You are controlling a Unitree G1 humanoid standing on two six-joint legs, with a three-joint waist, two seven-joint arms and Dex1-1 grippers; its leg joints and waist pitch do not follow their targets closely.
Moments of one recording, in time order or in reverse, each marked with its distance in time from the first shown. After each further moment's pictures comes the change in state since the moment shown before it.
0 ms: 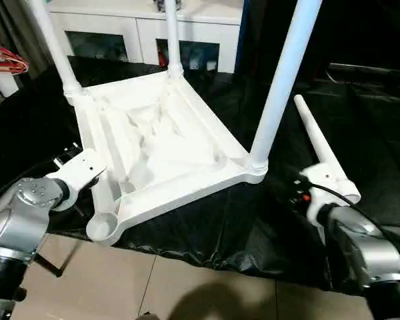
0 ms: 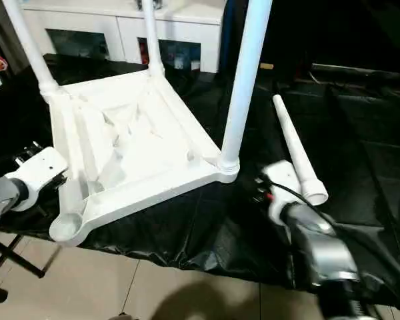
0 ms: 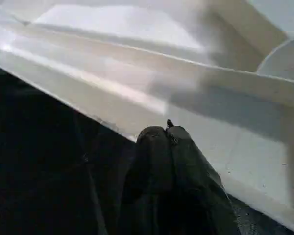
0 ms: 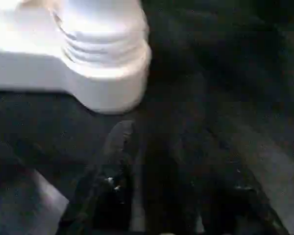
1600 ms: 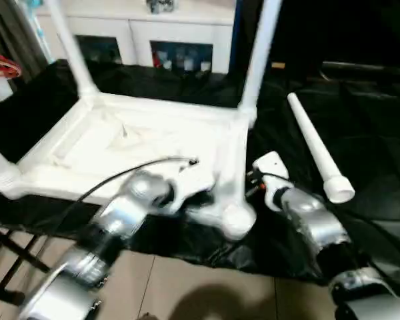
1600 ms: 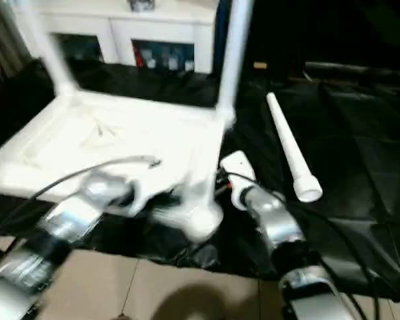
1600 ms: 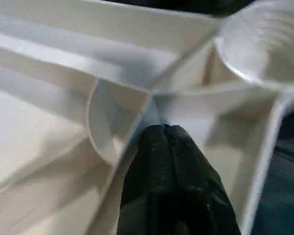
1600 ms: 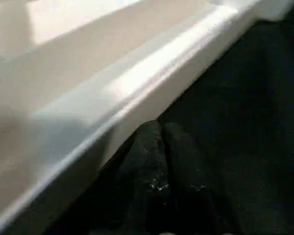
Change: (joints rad) left arm -0.331 -0.444 -0.326 0.390 -0.088 -0.277 -0.137; right arm -0.278 0.162 0.139 0.393 -0.117 -0.137 -0.078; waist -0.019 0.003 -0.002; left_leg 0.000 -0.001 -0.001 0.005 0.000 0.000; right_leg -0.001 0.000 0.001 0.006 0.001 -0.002
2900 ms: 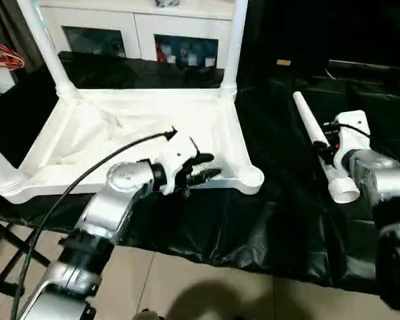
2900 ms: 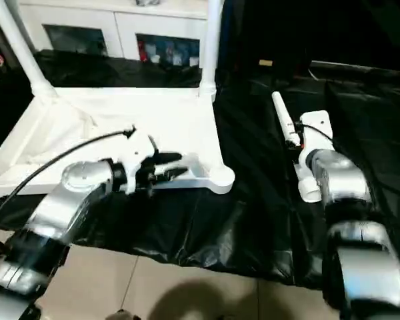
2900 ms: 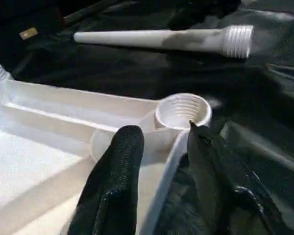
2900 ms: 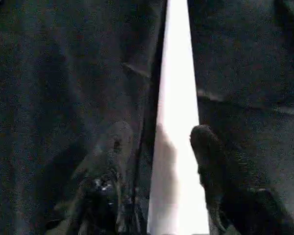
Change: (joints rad) left arm 0.148 0.056 0.177 -0.332 -0.234 -0.007 0.010; right arm -0.305 -0.254 -0.242 0.276 0.041 0.238 -0.103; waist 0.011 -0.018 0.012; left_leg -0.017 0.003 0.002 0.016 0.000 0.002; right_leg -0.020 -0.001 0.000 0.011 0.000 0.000
